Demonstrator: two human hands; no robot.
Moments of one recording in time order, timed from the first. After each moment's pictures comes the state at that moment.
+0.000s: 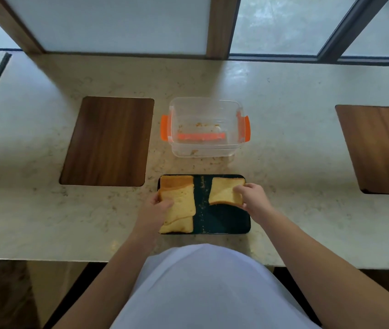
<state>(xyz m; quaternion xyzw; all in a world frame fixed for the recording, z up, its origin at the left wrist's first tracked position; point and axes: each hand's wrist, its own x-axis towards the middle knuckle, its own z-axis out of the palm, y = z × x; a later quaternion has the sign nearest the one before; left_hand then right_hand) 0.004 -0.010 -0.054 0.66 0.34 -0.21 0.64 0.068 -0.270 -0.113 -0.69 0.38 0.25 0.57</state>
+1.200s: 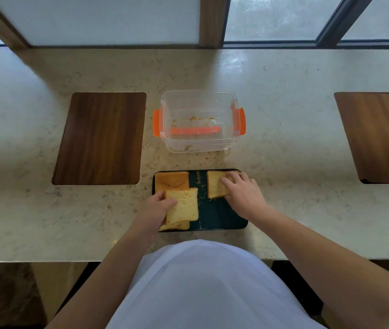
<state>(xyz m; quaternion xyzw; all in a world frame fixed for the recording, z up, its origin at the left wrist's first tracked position) 0.016 -0.016 -0.069 0.64 0.32 -0.29 0.63 0.060 -0.276 -0.127 -0.97 -0.15 0.18 0.02</state>
